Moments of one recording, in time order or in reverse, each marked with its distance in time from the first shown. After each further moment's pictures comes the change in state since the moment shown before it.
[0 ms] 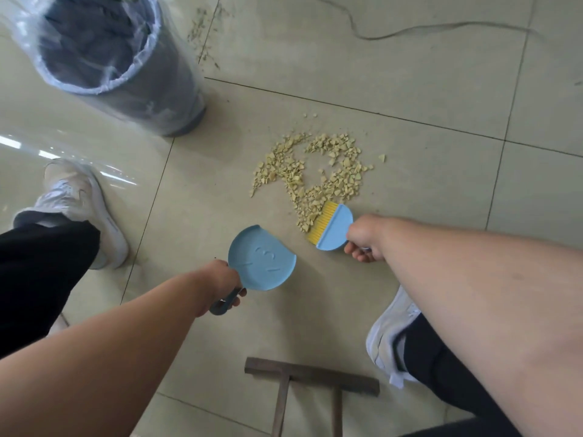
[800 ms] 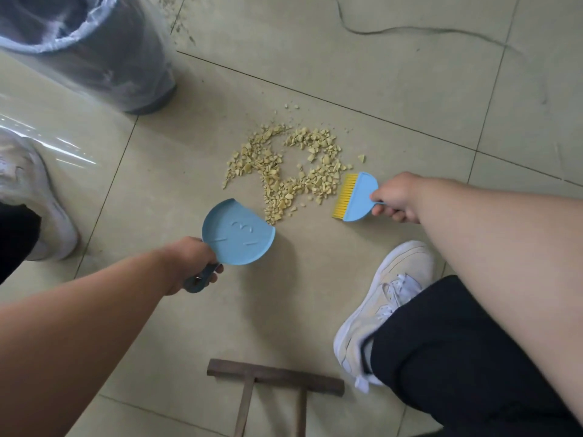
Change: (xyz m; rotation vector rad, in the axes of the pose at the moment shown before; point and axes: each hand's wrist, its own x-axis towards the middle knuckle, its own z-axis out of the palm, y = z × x) left_hand 0.031 0.023 -0.006 -0.107 -0.055 0.067; right_hand -0.013 -0.012 -0.124 -0.117 0.263 -0.022
